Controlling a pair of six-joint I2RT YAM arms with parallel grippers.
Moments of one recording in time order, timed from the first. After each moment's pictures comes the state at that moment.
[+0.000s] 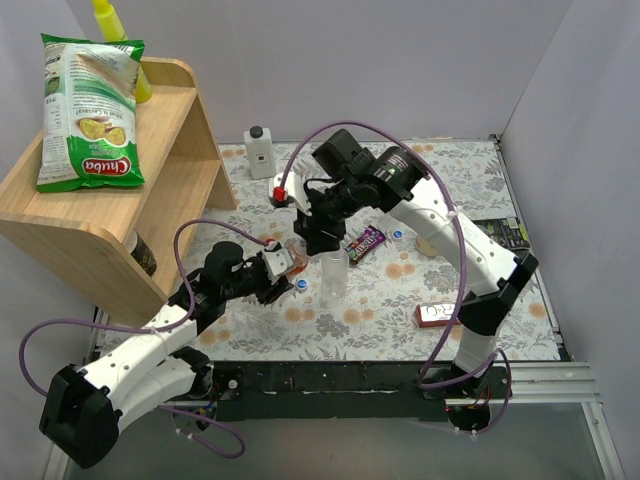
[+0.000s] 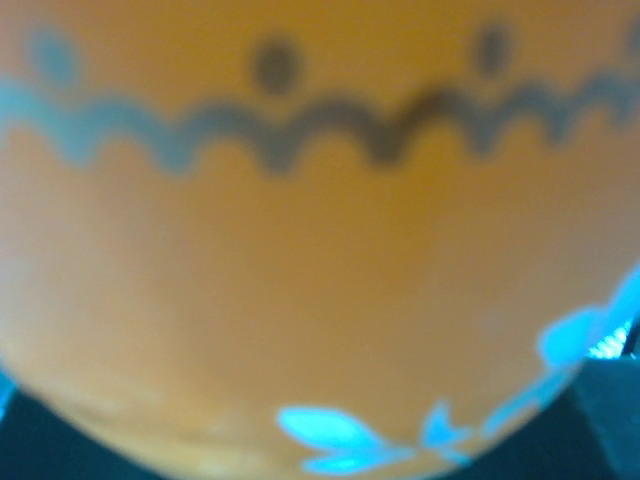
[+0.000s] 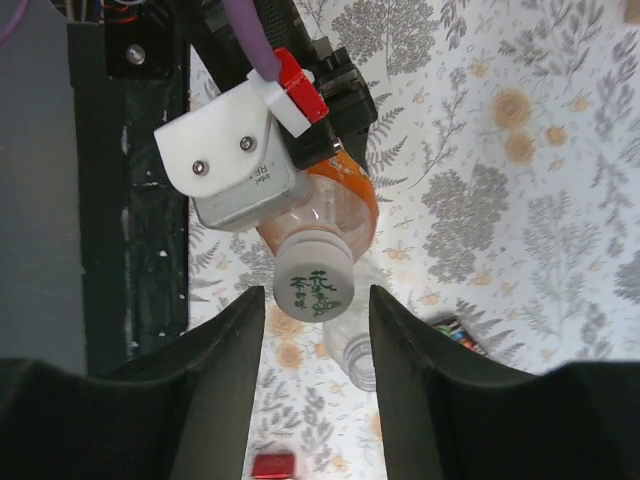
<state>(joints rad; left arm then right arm) -0.57 0.89 0.49 -0.07 0.43 0.37 0.92 1.82 2.19 -1.31 -0.52 -0.53</state>
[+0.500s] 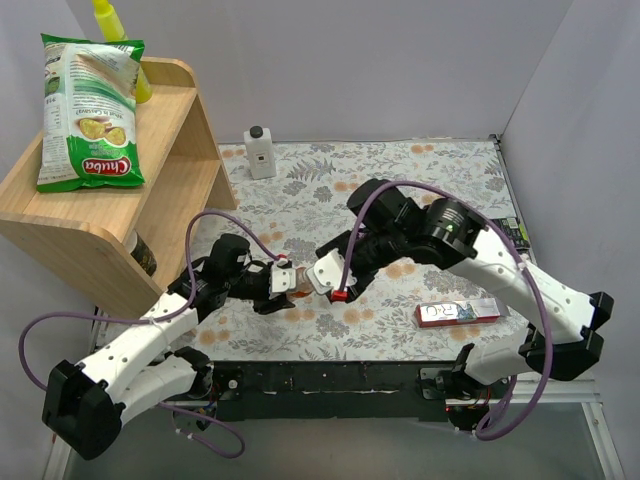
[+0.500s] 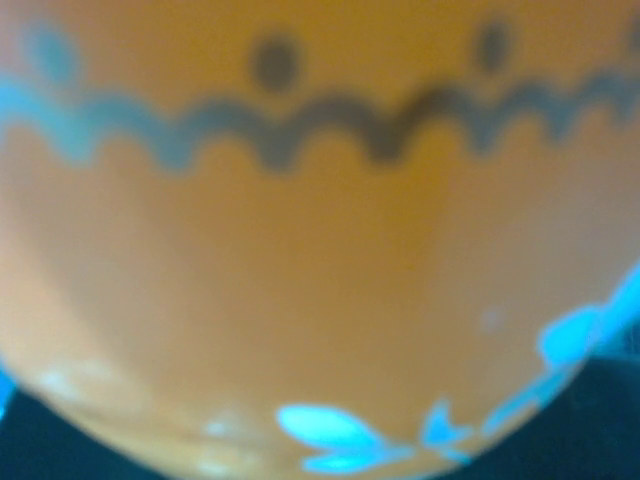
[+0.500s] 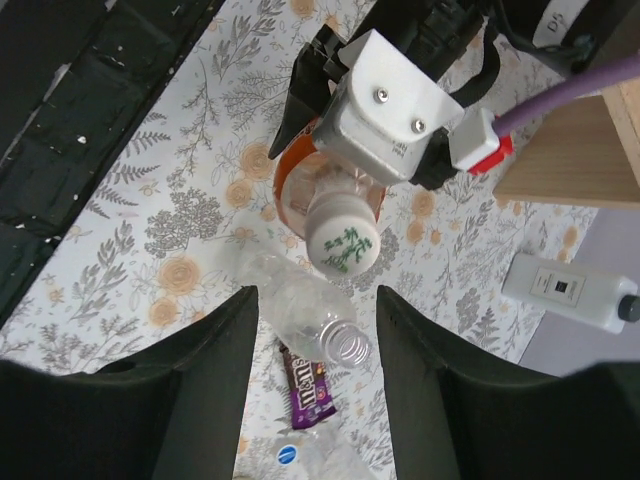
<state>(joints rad) -0.57 0.93 0.63 -0.41 0.73 0.71 1.07 1.36 1.72 -1.19 -0.46 -1.12</state>
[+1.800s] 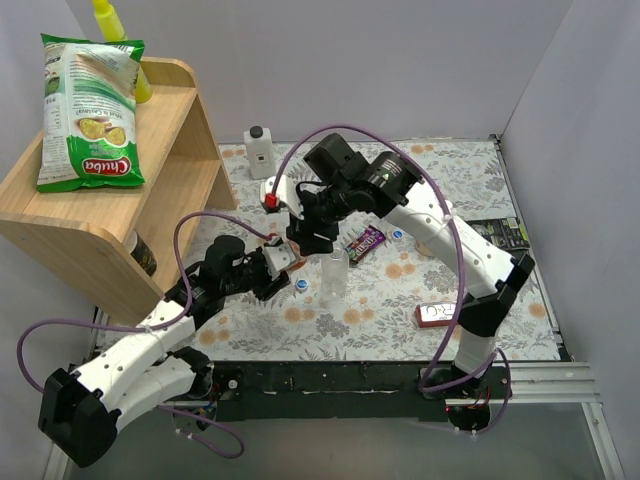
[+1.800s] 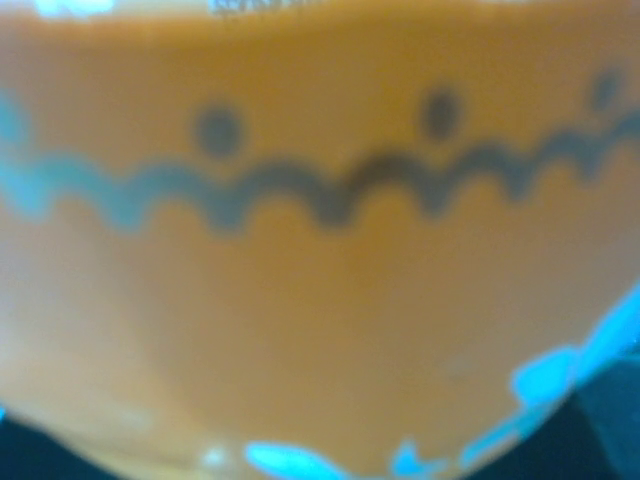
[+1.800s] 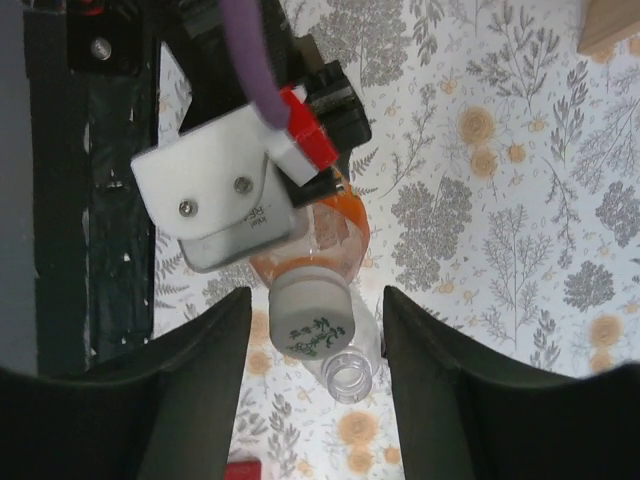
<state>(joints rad) -0.59 0.89 0.59 -0.22 0.36 0.41 0.95 1.82 2.19 -1.28 -0.45 -0.55</state>
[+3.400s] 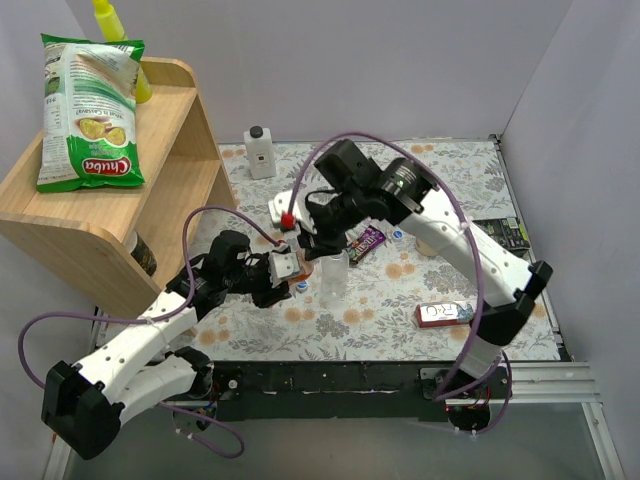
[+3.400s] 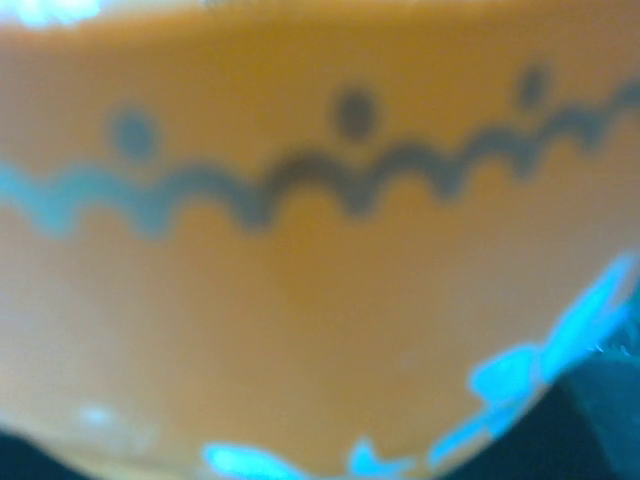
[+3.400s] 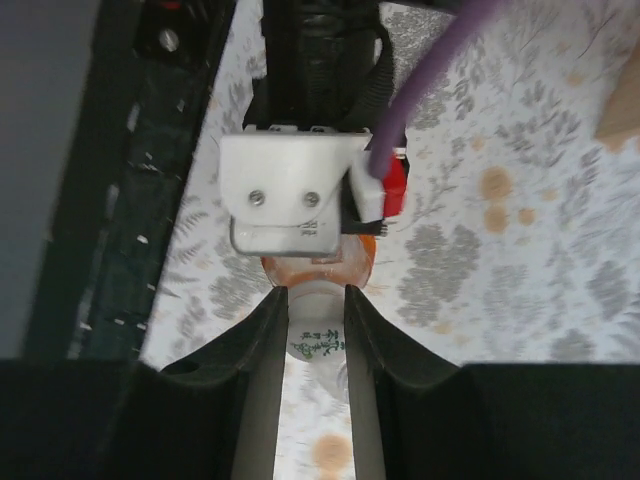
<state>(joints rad) -0.59 0.94 0.68 -0.44 0.56 0.57 0.99 1.68 2.03 -1.26 -0.55 -0.82</state>
